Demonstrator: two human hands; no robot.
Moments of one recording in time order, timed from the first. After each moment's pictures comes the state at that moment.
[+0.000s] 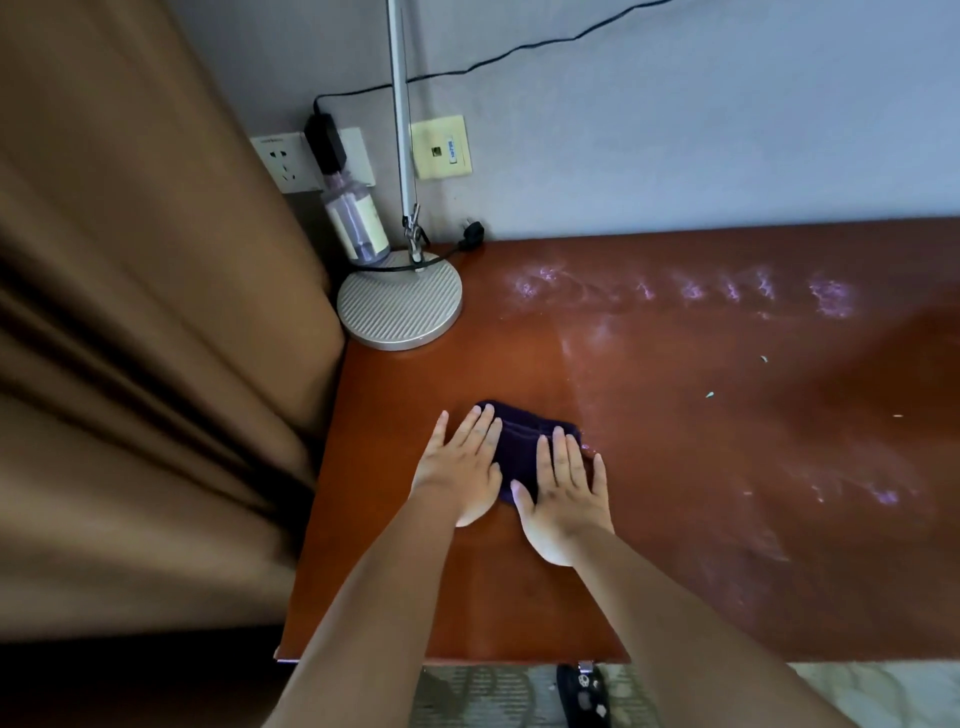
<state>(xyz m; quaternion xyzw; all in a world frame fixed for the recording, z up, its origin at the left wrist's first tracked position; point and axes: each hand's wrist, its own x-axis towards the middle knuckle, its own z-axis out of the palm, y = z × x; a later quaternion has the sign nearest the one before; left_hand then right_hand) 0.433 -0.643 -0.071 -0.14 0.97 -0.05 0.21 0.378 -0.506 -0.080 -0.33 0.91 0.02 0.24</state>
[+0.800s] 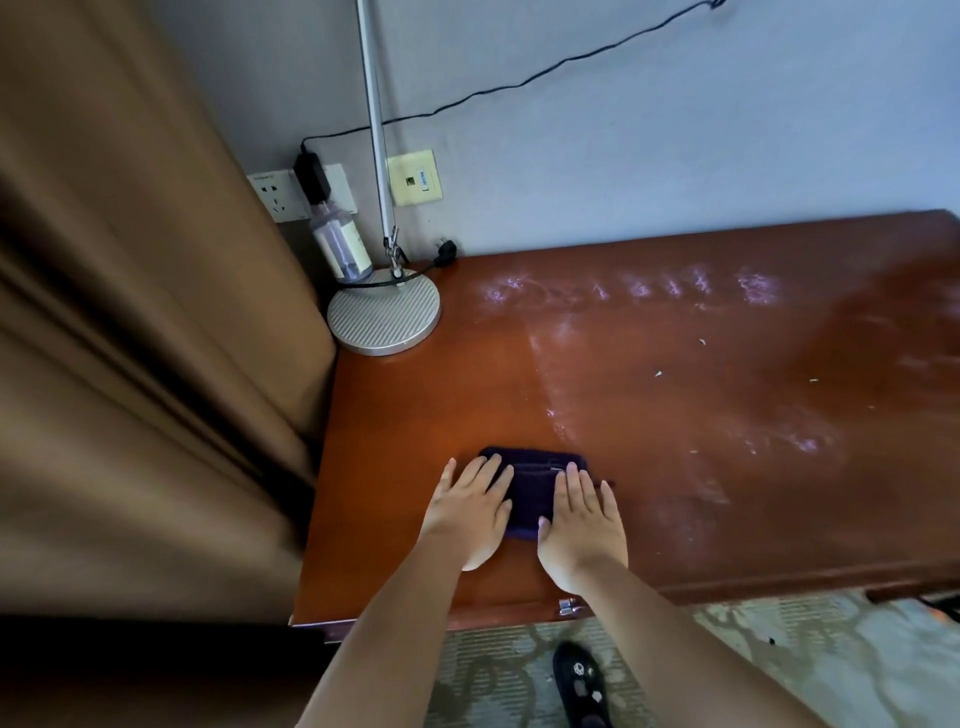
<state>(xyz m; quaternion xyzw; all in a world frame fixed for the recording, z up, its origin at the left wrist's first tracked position) 0.484 -0.581 -0.065 -0.11 0.98 0.03 0.18 0.426 -0.441 -0.065 -0.29 0.93 0.05 0.22</state>
